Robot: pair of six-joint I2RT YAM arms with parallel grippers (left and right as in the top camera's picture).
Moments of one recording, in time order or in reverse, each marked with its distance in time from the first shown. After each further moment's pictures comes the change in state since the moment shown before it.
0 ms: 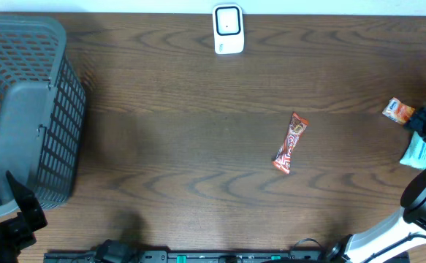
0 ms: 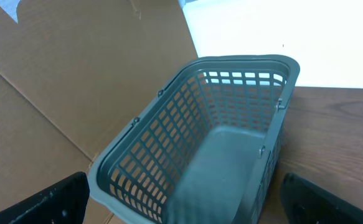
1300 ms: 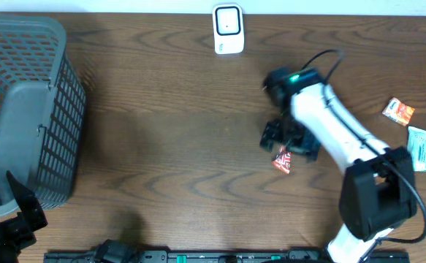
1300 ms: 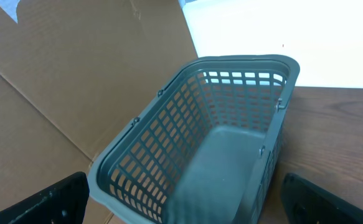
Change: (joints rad) left arm 0.000 0.000 0.000 0.000 0.000 0.000; right arm 0.996 -0.065 -0.020 -0.535 -0.249 0.530
